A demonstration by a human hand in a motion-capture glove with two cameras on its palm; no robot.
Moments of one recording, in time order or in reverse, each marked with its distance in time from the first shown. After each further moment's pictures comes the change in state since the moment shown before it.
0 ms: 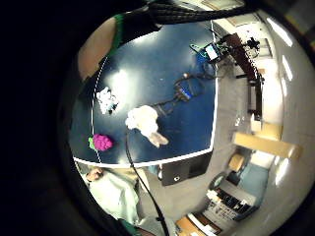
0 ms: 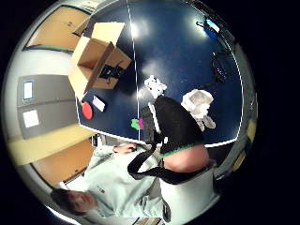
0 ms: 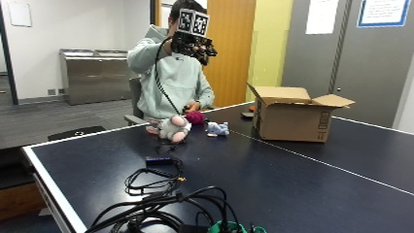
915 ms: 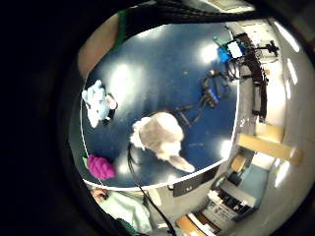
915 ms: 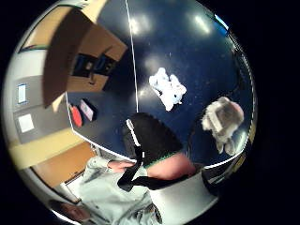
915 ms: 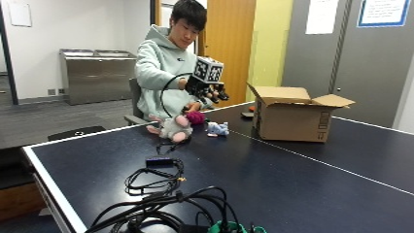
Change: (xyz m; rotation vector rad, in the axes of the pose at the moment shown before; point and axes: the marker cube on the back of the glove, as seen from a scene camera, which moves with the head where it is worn) arm -0.049 -0.077 0.158 -0.097 -0.001 -0.024
